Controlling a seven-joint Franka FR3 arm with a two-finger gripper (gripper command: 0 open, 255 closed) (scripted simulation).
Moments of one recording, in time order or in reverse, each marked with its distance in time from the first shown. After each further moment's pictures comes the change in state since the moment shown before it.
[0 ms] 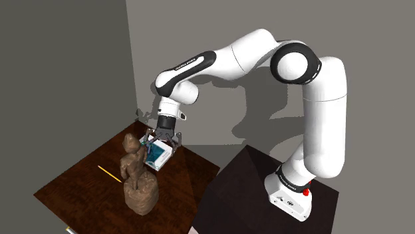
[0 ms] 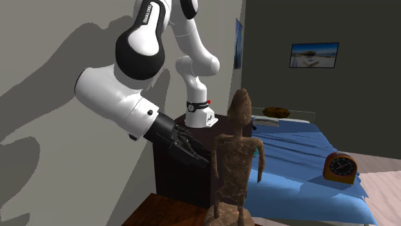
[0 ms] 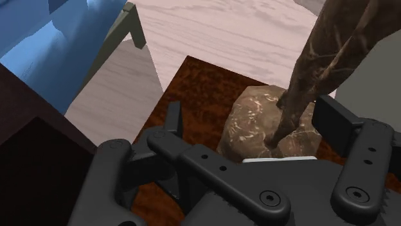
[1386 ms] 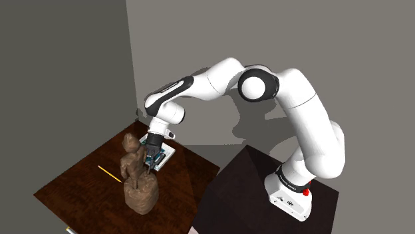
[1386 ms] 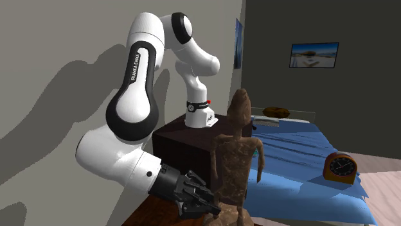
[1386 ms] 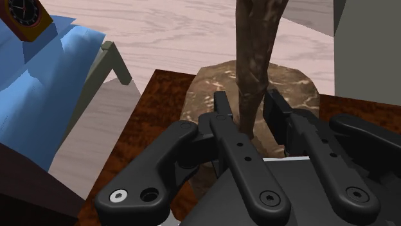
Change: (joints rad) arm 0.036 0.371 0.012 0.278 0.099 0.048 0.074
